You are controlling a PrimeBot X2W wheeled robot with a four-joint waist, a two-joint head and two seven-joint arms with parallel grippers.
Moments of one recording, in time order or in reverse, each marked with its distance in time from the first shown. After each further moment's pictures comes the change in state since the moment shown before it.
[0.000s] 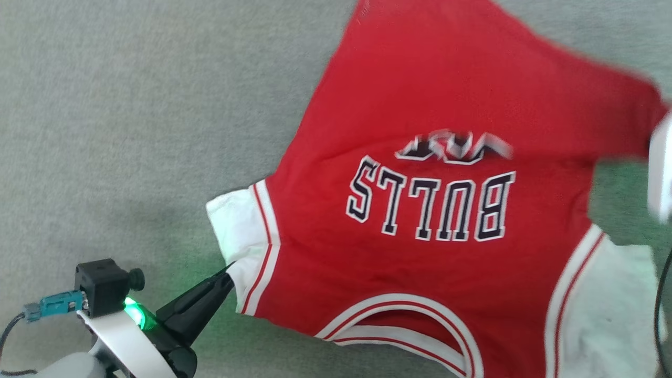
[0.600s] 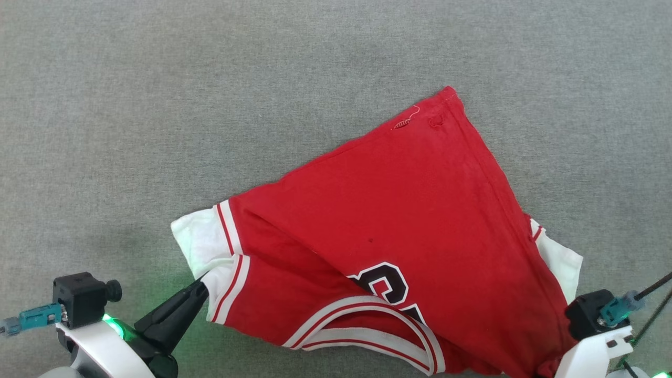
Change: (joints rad) left arm 0.104 0.007 0.087 0.042 -0.012 0.000 0.000; right arm 0.814 0.150 0.115 -0.433 0.154 0.000 0.054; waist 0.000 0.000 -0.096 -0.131
